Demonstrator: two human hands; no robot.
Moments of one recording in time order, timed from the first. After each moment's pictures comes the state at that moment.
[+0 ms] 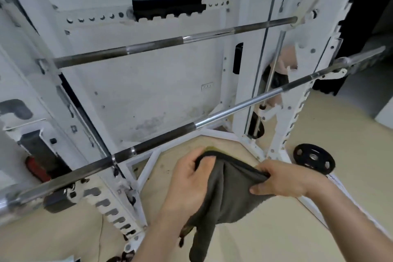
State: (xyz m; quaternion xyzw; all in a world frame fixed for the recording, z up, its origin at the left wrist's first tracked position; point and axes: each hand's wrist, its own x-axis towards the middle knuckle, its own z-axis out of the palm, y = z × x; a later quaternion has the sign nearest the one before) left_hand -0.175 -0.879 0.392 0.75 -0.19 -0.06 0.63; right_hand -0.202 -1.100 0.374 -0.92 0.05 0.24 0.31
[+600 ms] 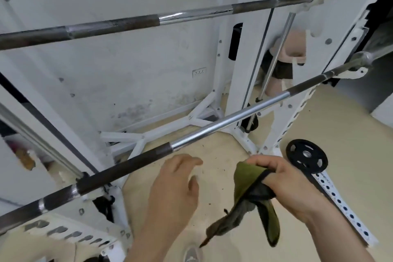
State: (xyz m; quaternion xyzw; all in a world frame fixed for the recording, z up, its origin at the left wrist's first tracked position) left_hand -0.049 -0.946 0.310 0.91 -0.24 0.07 0.32; right_hand -0.111 -1.158 0.354 -0.76 0.15 0.08 0.63
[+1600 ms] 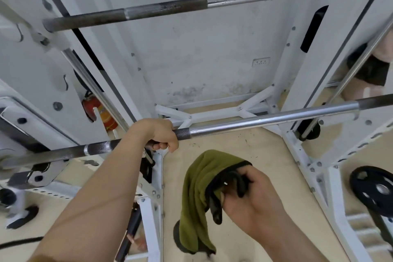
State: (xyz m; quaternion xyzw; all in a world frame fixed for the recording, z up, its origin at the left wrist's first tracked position) left_hand 0.070 -0.912 0.337 0.90 0.03 -0.39 0.18; right_hand -0.081 -1.125 0.331 -0.21 0.21 0.24 0.92
